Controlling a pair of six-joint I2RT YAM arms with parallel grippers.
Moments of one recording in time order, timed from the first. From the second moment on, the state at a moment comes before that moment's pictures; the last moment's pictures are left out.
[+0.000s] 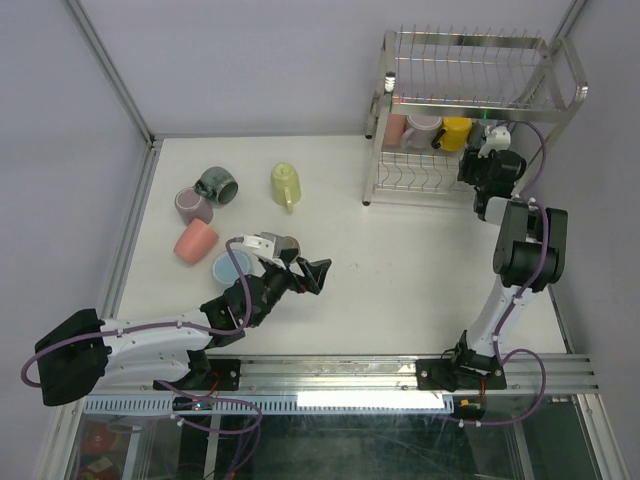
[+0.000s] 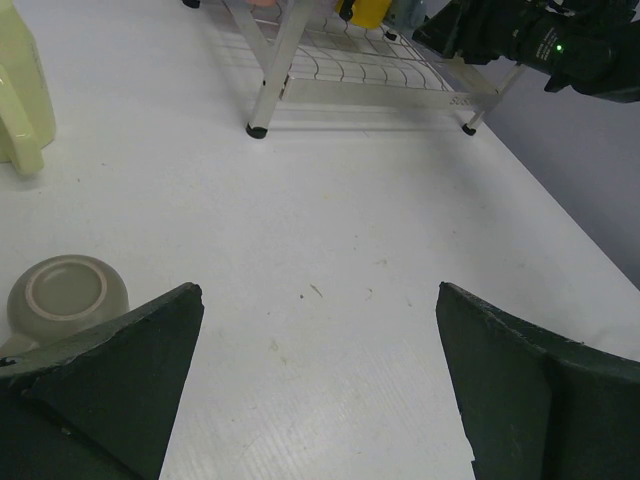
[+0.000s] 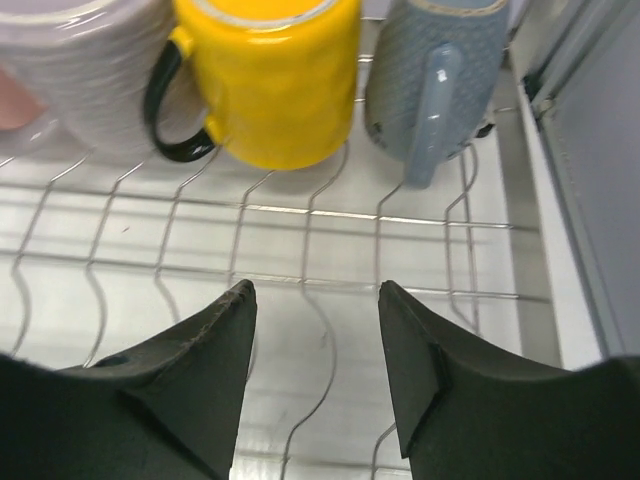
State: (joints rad) left arm -1.08 1.03 0.33 0.69 -0.51 -0.42; right arm -0.21 1.96 1.14 0.56 -0.18 -0.07
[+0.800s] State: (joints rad) left arm -1.08 0.93 0.30 0.67 -0.53 -0.42; right arm -0.22 1.68 1.02 0.19 -0.82 -0.10
